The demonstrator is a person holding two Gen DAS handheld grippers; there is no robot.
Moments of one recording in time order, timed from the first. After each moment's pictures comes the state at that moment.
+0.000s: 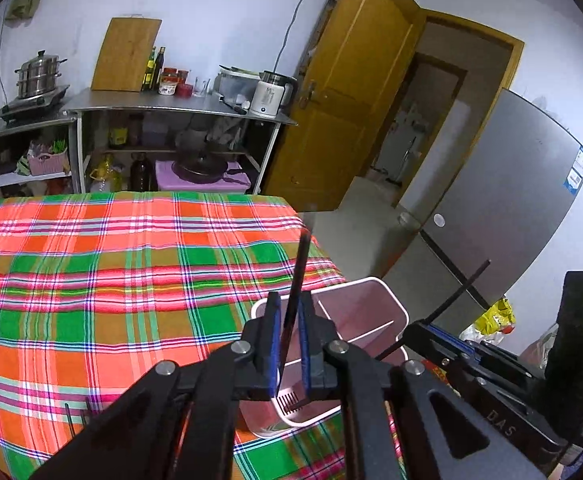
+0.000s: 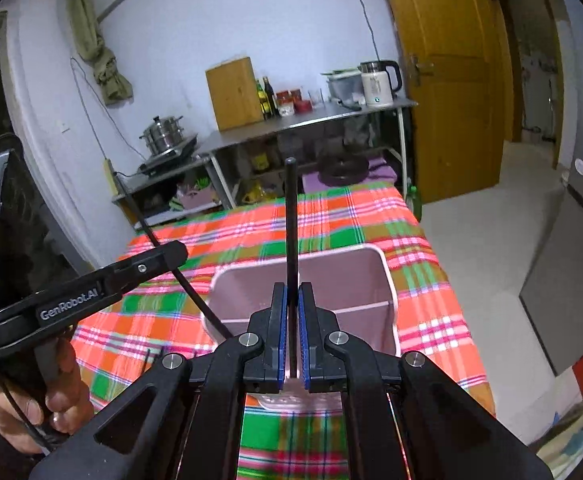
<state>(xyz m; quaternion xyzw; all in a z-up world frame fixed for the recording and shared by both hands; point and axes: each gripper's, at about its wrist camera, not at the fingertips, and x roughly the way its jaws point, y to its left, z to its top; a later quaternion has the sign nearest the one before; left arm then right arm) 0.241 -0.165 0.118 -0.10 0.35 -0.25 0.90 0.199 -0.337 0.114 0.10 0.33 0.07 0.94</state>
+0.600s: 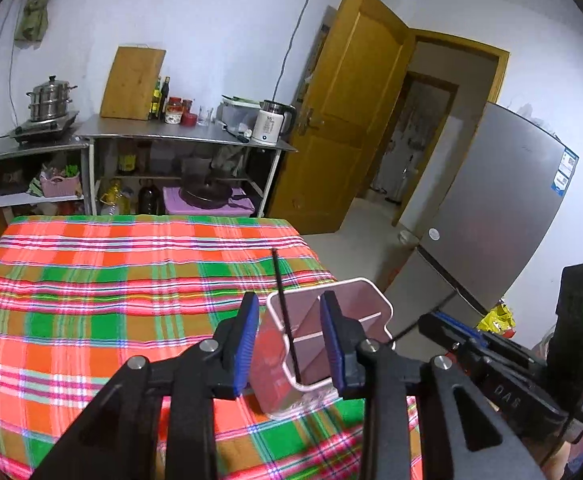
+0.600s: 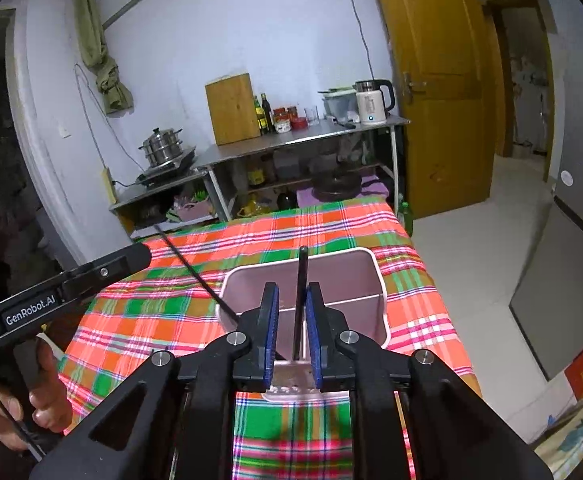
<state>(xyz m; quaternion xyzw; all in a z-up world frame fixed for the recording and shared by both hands) 0.187 -0.127 0.143 -0.09 0.30 -0.24 0.92 0.153 -0.330 0.138 0.09 0.29 0.06 0.95</state>
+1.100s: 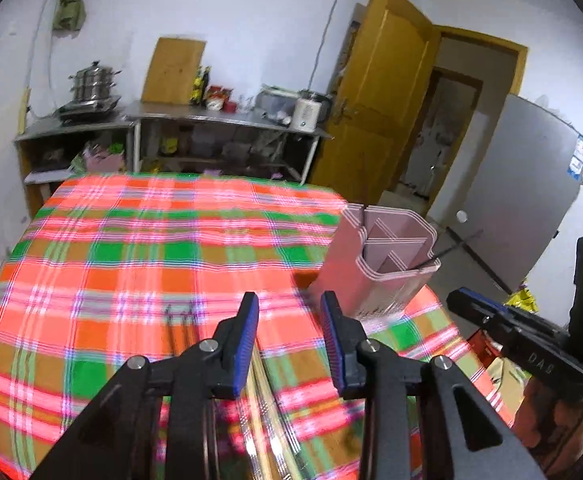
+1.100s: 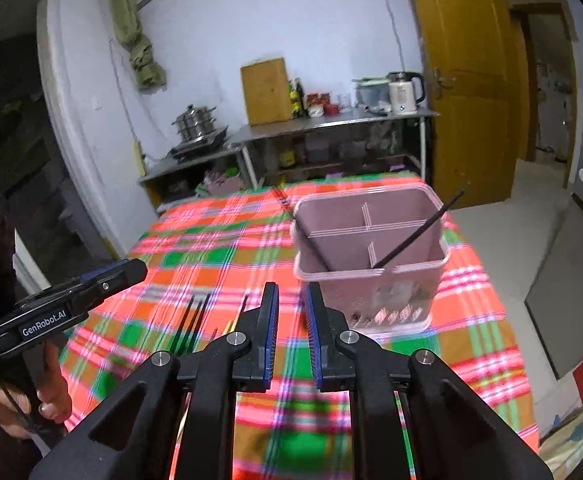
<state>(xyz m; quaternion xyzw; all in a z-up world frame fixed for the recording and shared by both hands) 0.117 -0.049 0.083 -0.09 0.32 -0.18 0.92 0.103 -0.269 0.095 0.07 0.32 0.11 0.94</state>
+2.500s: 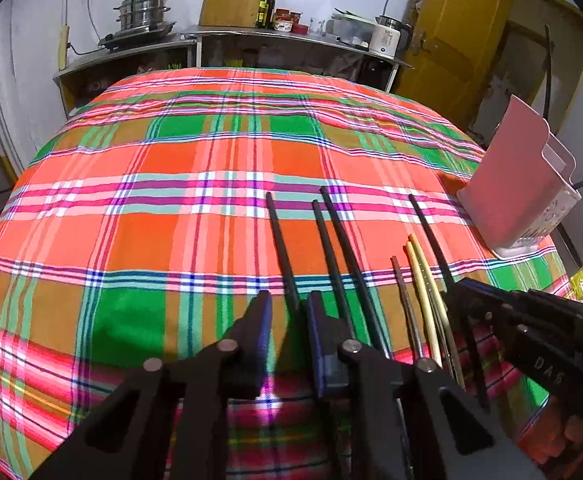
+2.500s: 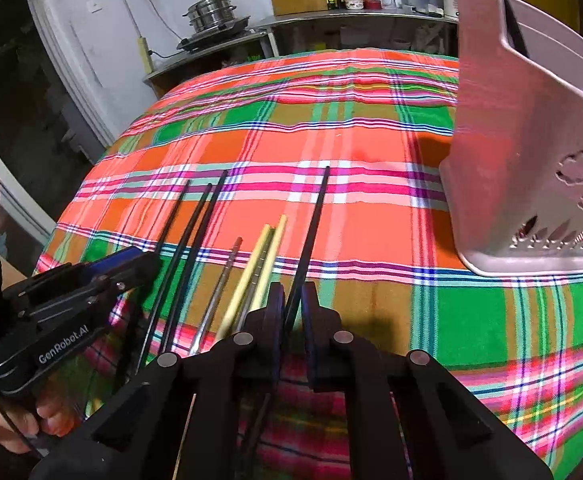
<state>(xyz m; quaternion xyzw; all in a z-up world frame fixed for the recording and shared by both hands) 0.165 0.001 -0.044 -0.06 0.44 -0.09 0.89 0.188 -0.177 -0.043 0.03 0.47 0.15 0.87</state>
